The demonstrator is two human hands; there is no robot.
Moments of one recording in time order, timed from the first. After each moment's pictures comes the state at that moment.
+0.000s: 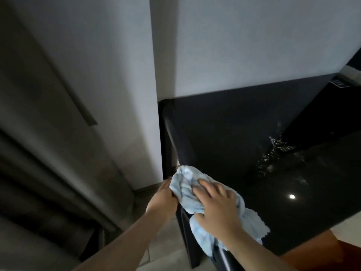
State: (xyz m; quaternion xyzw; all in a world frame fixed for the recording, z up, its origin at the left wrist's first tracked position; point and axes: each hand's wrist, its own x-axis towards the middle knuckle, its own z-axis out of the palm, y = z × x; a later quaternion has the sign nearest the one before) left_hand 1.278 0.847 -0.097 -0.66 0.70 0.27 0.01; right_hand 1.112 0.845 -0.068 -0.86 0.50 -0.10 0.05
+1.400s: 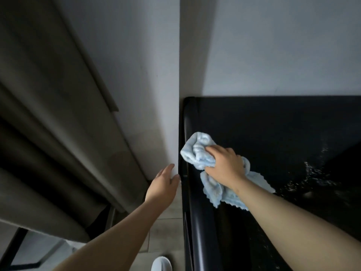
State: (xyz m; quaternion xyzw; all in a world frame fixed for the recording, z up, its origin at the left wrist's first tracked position) left_hand 1.270 0.798 -0.112 -0.81 0.44 0.27 -0.27; right_hand 1.113 0.672 -0.088 -0.87 0.47 -0.09 0.14
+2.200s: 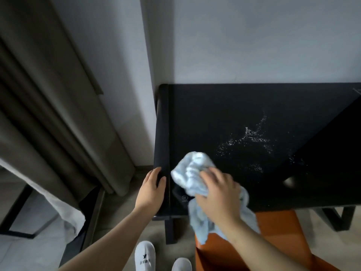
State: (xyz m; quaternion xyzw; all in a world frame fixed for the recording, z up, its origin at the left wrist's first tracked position) left_hand 1.112 0.916 -0.100 -0.81 0.37 0.27 -0.37; right_hand 0.936 0.861 -0.064 -0.86 0.46 -0.21 0.04
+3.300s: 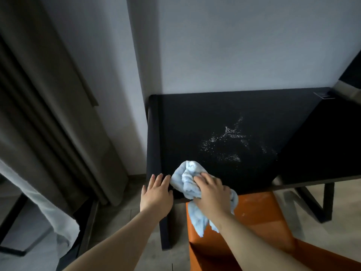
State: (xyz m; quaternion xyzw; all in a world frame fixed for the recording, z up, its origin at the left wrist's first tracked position) left_hand 1.062 0.948 -0.083 -0.82 0.53 0.19 -0.11; right_hand 0.903 0.893 -0.084 -0.85 0.52 -0.06 0.05
